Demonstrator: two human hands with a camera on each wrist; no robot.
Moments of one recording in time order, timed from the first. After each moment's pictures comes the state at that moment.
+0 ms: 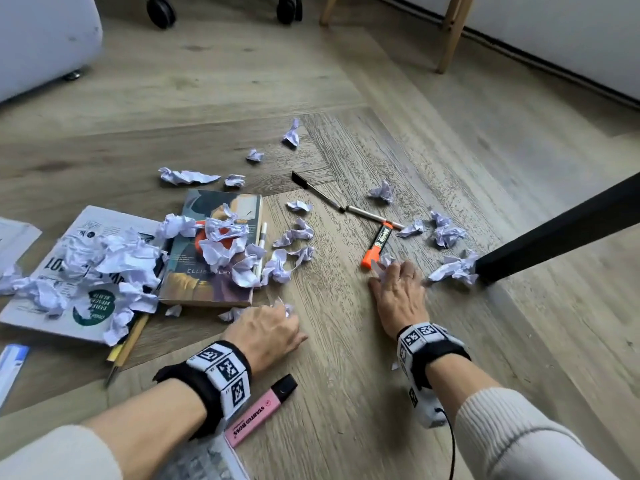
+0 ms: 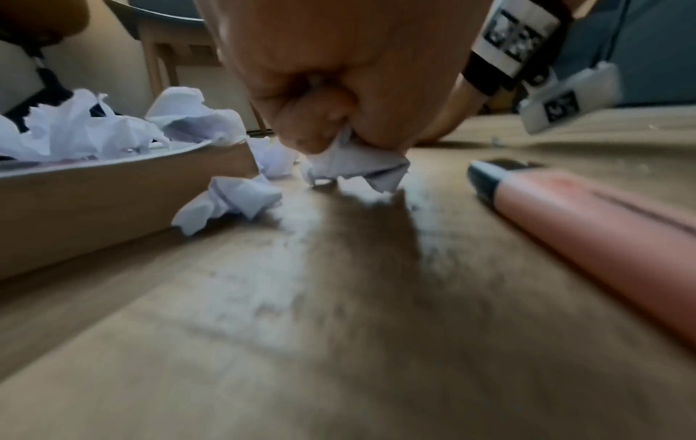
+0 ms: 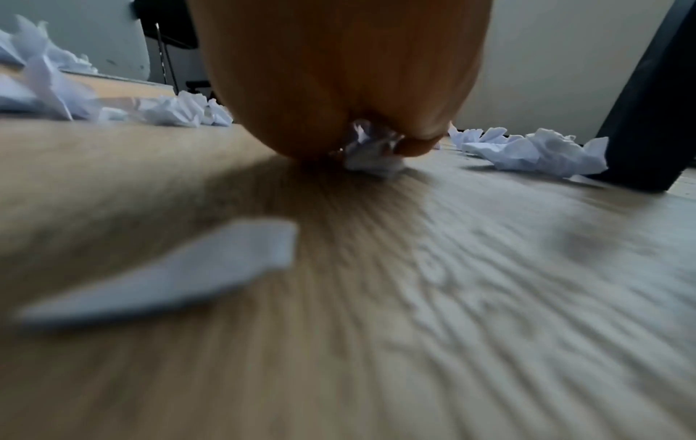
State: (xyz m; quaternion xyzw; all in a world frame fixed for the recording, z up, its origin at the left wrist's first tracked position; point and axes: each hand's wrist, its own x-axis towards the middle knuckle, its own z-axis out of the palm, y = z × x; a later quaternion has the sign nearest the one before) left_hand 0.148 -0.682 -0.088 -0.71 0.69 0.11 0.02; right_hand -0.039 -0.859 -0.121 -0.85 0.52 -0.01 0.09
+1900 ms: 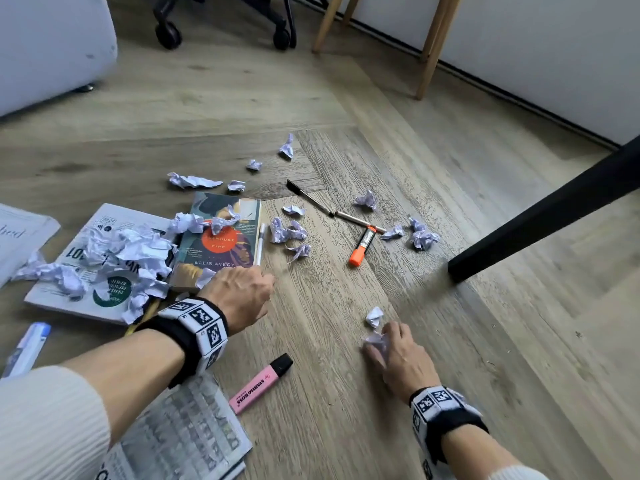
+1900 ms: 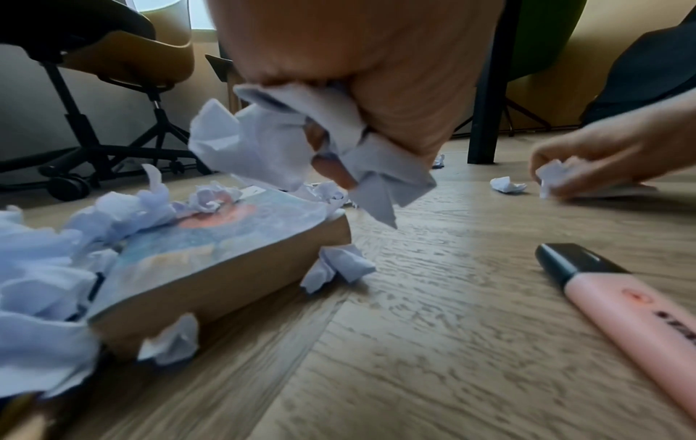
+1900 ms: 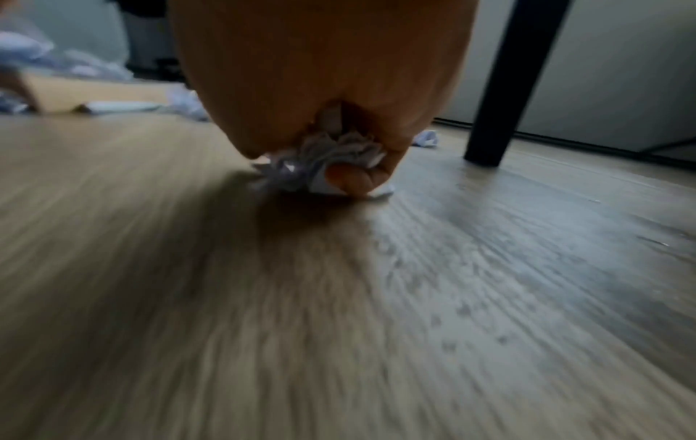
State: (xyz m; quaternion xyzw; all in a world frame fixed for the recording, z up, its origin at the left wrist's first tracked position) left_hand 0.181 -0.667 -0.036 -0.73 0.68 0.09 0.06; right_hand -0.118 -0.764 -0.094 -0.85 0.51 0.05 0.14
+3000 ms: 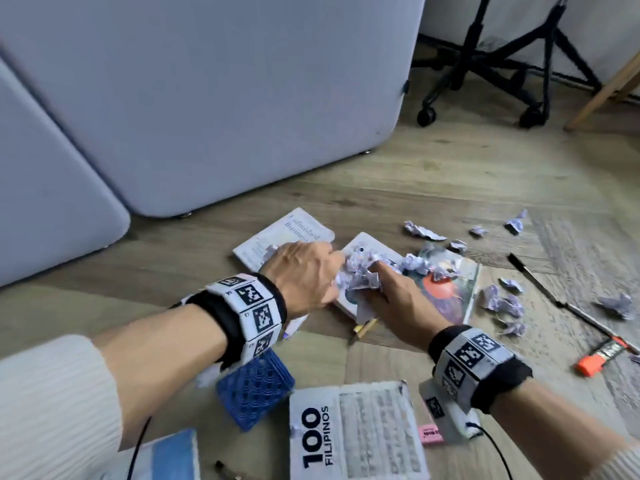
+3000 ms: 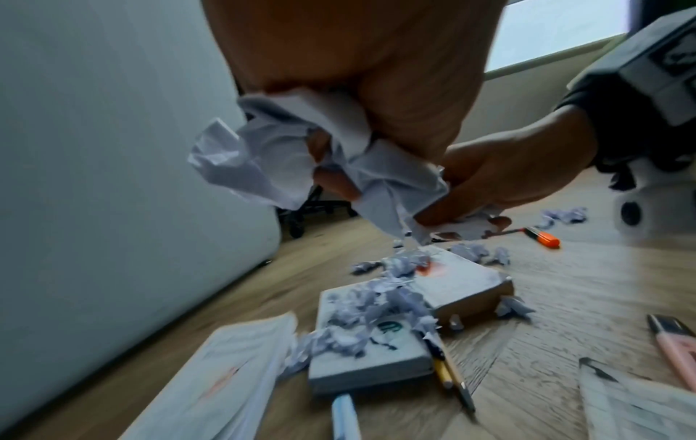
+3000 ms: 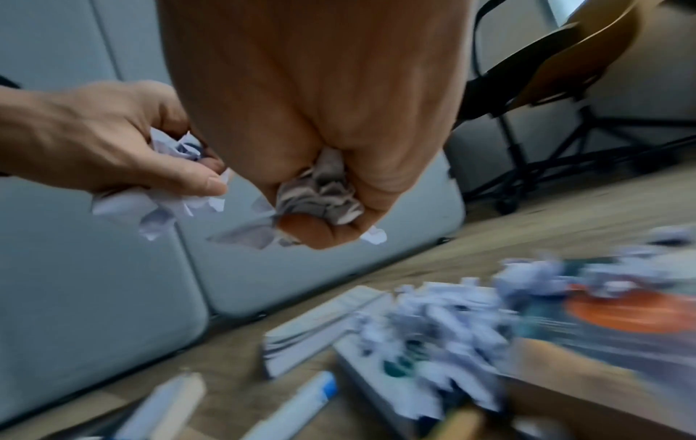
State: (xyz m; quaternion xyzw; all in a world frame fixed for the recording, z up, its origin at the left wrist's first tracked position) left_hand 0.276 -0.469 0.101 -0.89 0.46 0.00 0.03; right_hand 0.188 -0.632 0.035 -0.92 0.03 -0.06 0.38
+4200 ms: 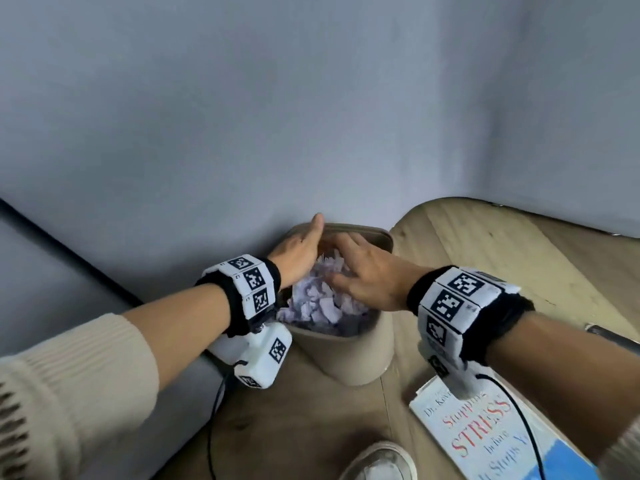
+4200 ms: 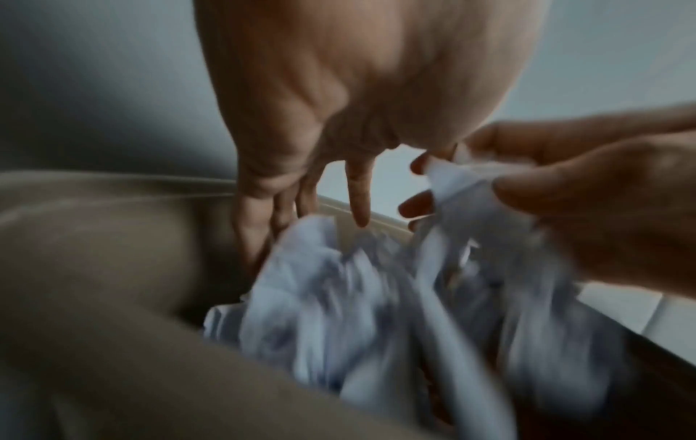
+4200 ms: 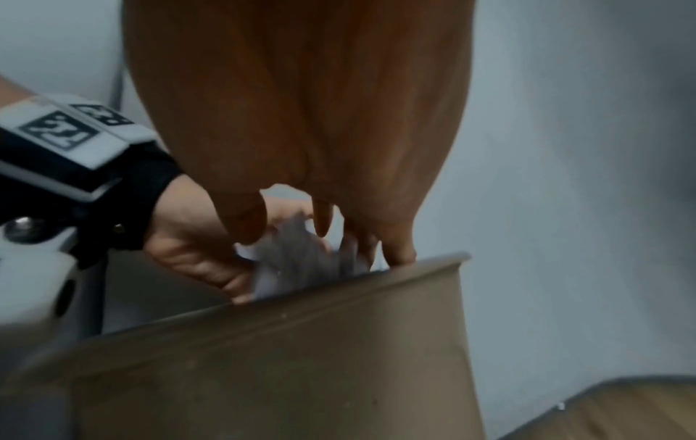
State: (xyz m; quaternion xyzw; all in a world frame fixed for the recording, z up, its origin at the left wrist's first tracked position) left_hand 0.053 0.062 0.169 -0.86 -0.43 -0.06 -0.28; right_hand 0.160 -0.047 0.140 -0.67 -0.66 0.20 0.28
